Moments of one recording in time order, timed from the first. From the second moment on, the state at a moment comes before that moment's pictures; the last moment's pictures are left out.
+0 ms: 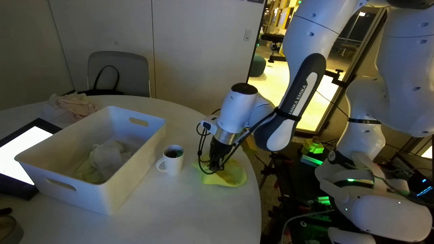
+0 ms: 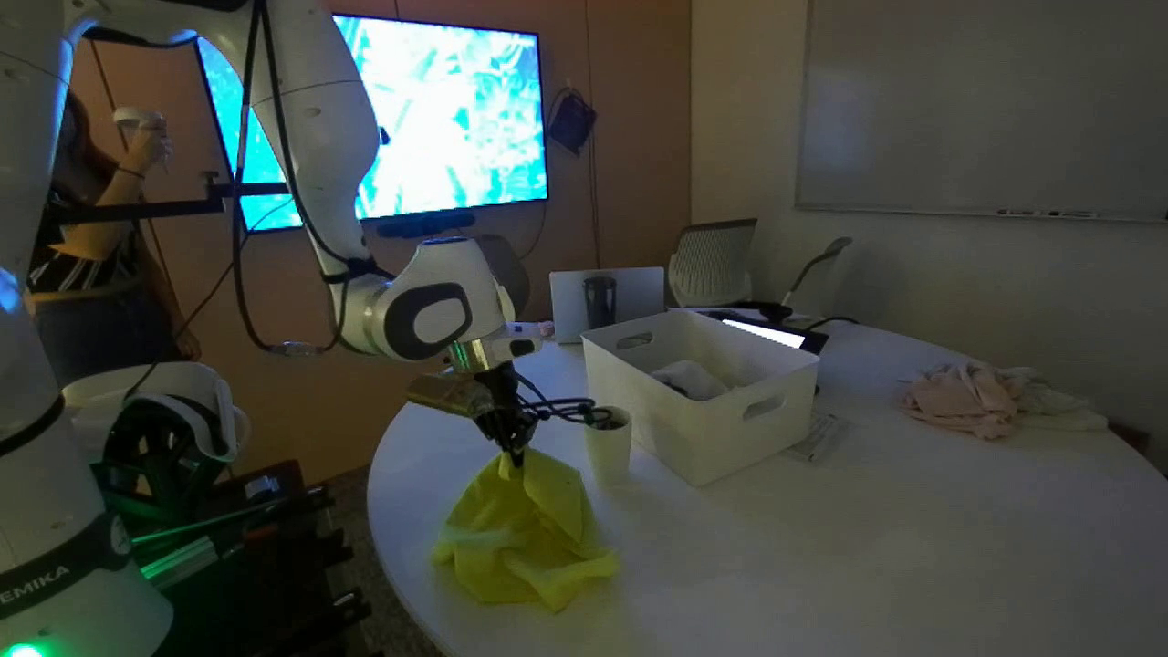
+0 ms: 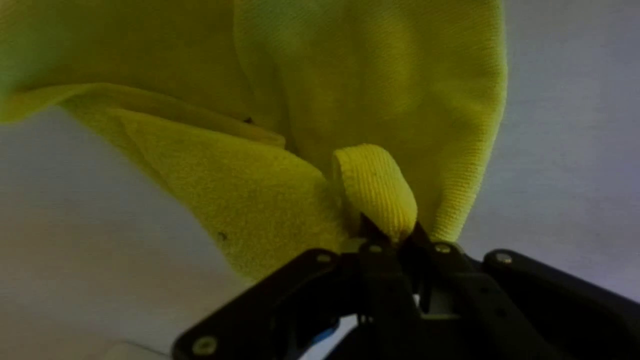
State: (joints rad) arm 0.32 0.38 -0.18 -2.55 -0.18 3.09 -0.03
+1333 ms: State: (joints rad) arm 1.34 0.30 -0.99 -2.48 -0.42 3.06 0.33
